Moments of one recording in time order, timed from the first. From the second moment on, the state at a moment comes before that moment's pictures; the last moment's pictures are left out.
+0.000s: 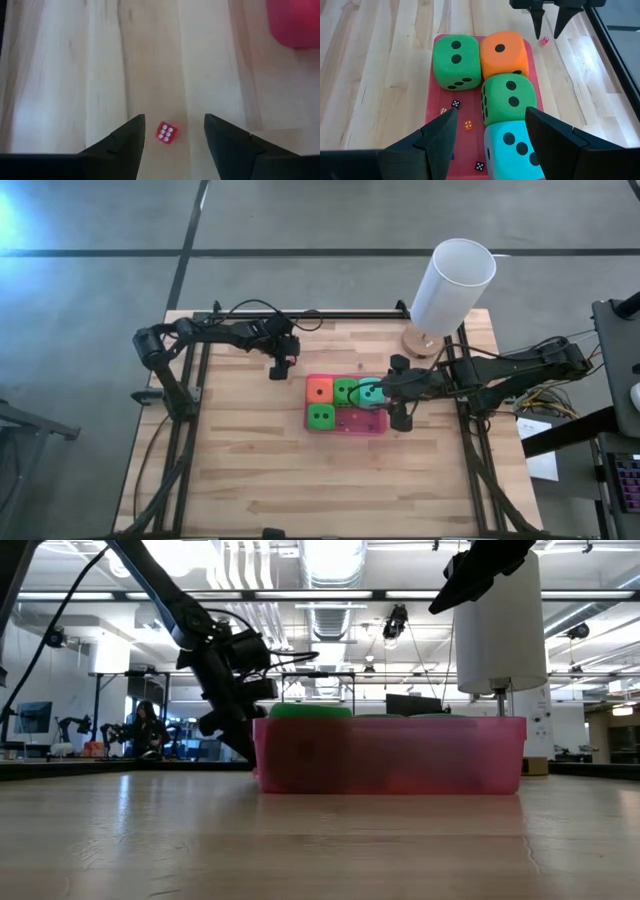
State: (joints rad) left arm 0.59 1.75 0.92 -0.24 0.20 0.65; right arm 0.17 1.16 0.99 -0.61 0.23 0.13
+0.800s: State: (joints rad) left arm 0.62 1.83 0.93 -0.24 0.24 0.60; right arm 0.17 1.16 0.99 -0.60 0.23 0.12
